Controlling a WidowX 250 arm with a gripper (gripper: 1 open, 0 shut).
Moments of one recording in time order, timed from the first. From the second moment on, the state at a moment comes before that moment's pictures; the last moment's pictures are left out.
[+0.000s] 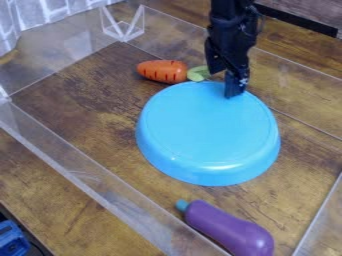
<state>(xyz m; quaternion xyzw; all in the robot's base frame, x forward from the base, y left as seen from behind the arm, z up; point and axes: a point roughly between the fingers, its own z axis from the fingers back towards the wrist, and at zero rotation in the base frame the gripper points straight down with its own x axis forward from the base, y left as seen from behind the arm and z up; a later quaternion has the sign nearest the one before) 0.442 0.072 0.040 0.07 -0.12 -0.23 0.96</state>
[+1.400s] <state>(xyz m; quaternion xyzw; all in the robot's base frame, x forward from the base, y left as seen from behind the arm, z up) 0.443 0.081 0.035 0.06 -0.14 -0.26 0.95</state>
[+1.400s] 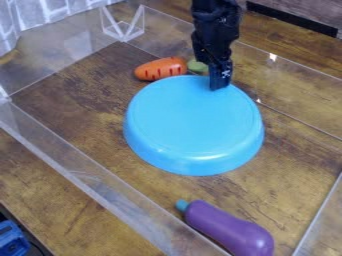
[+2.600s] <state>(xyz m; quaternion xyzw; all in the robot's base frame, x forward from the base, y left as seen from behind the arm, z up) 0.440 0.074 0.032 0.04 -0.18 -0.28 0.94</state>
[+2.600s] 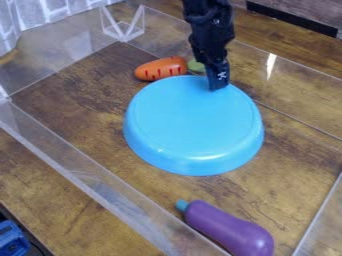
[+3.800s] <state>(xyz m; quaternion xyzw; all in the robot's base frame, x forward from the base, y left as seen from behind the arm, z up) 0.436 0.069 0.035 0.02 -0.18 -0.30 0.94</state>
